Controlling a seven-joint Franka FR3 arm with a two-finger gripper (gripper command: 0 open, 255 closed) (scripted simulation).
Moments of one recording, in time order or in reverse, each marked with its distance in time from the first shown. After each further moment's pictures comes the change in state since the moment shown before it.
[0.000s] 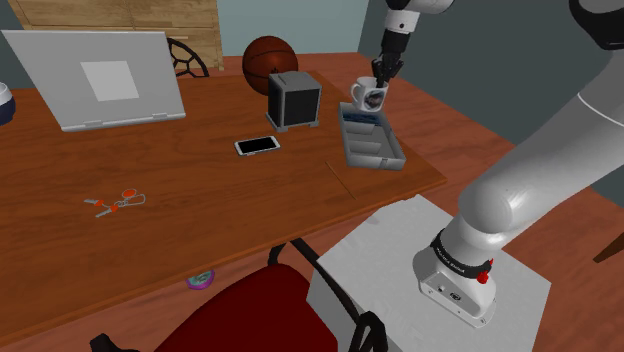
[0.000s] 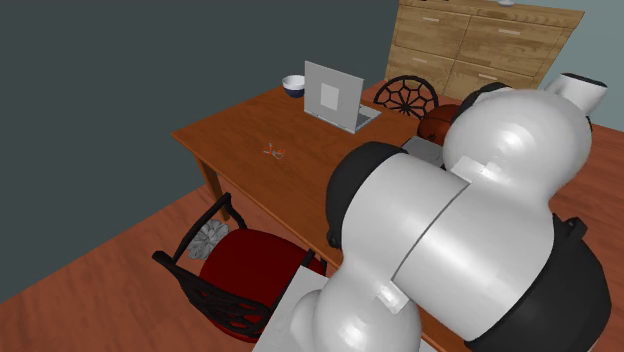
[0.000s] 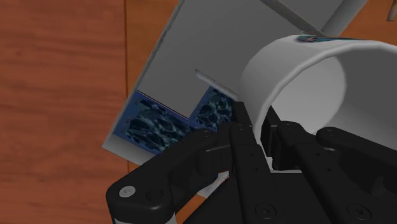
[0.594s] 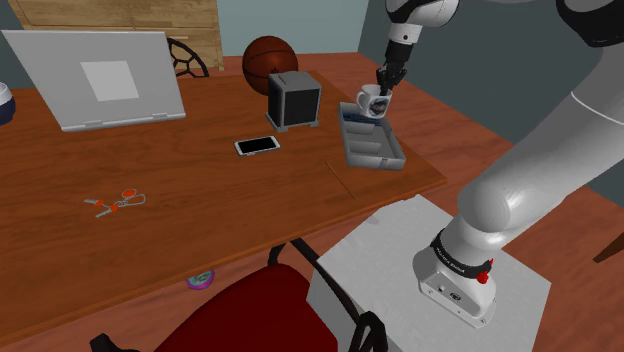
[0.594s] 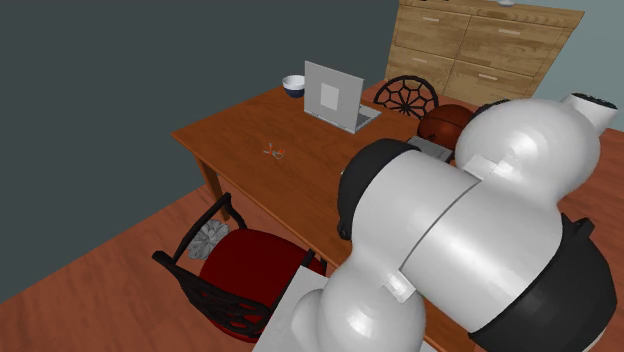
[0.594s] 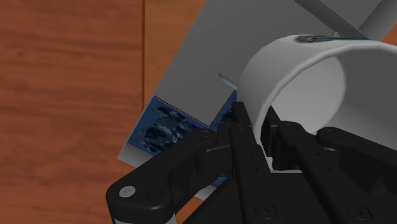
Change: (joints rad) arm -0.026 0.039 -0.034 -0.032 0.000 0.068 -0.063
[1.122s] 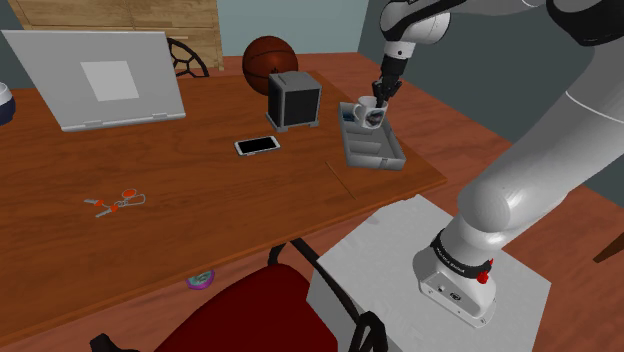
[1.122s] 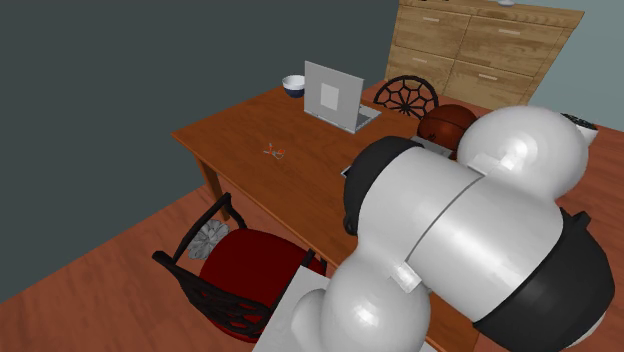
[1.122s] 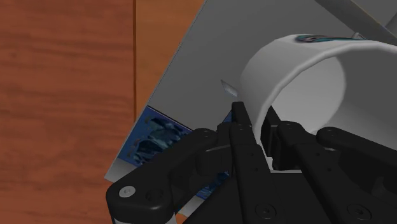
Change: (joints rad) arm 0.001 0.035 -0.001 -0.072 0.008 0.105 -0.007
